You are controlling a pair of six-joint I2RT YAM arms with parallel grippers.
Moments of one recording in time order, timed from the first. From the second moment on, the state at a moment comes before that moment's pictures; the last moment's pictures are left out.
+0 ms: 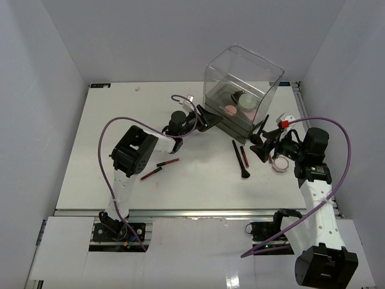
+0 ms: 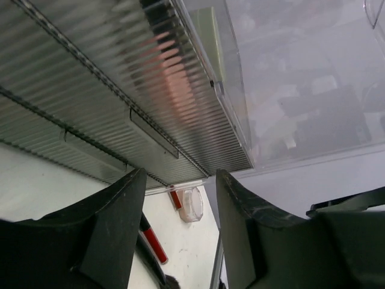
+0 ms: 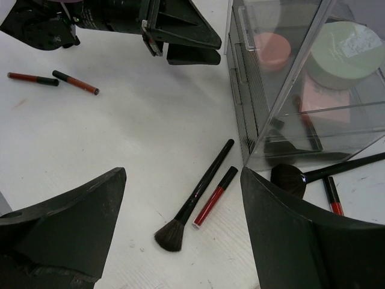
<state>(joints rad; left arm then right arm) -0.57 2.21 1.23 1.01 0.41 -1.16 -0.12 0.81 0.67 -0.21 -0.92 -0.27</state>
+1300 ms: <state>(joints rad) -0.57 2.29 1.43 0.78 0.33 -1.19 -0.14 0.81 0.67 -0.21 -0.90 -0.26</state>
